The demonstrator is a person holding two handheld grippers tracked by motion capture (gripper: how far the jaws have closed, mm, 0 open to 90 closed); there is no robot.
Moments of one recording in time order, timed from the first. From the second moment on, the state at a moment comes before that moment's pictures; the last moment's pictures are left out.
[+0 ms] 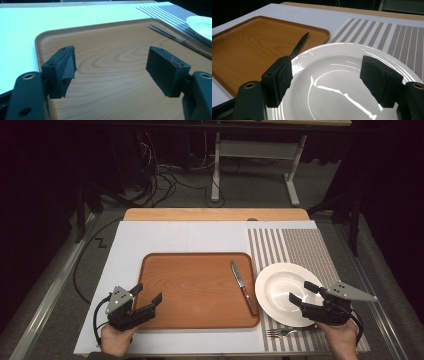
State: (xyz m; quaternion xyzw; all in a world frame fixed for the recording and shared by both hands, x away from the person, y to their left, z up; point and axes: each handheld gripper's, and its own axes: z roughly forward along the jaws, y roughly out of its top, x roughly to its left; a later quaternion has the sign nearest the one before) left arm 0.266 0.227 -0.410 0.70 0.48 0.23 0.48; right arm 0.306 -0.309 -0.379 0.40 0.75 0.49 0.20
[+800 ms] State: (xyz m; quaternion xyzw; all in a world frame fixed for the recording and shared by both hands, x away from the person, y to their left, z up) left arm 0.266 0.227 -0.410 0.70 0.48 0.23 0.48; right arm 0.275 -0.328 -0.403 0.41 0.71 0.52 0.24
